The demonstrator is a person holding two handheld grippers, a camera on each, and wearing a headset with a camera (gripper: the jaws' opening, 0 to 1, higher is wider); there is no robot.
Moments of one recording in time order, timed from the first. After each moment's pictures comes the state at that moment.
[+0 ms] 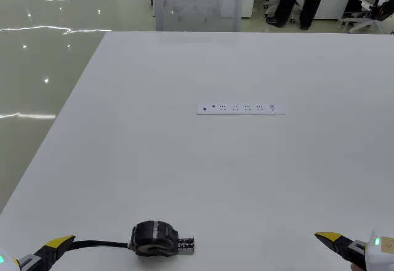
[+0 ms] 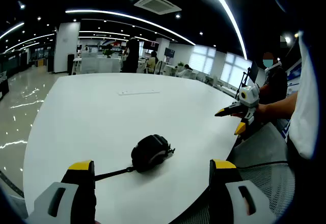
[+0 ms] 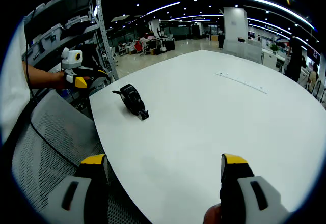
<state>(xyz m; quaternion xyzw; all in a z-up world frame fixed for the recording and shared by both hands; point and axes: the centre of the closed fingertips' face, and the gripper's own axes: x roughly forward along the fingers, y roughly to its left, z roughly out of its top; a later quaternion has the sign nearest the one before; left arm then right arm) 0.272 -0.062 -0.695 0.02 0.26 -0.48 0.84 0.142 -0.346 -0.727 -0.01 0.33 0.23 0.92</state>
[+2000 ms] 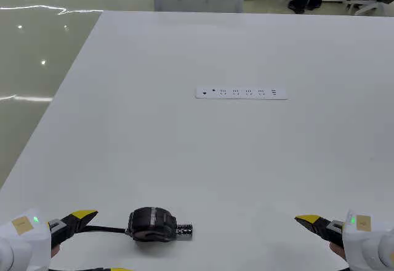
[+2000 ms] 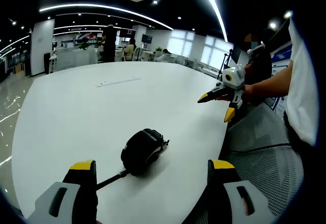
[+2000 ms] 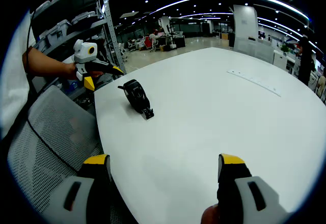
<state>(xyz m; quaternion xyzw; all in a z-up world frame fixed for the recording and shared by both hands) 0.281 -0.098 -0.725 0.09 0.29 -0.57 0.77 0.163 -0.327 -0.749 -0.02 0.34 0.28 0.90</state>
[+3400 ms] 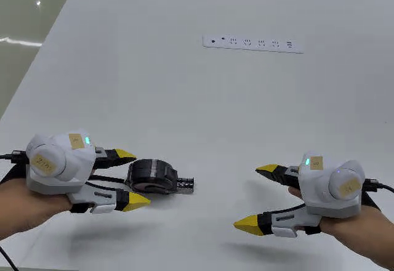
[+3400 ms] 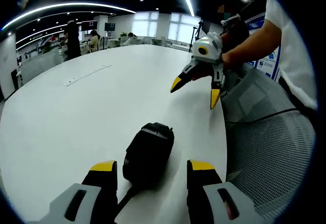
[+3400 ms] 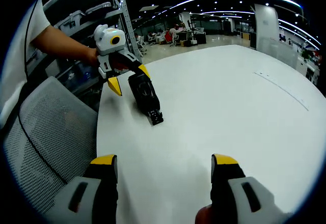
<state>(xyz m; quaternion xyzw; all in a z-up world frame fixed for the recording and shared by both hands) 0.299 -0.138 -0.772 0.19 0.28 -0.66 0.67 0.209 -0.284 -0.785 -0.04 0.35 0.36 0.86</state>
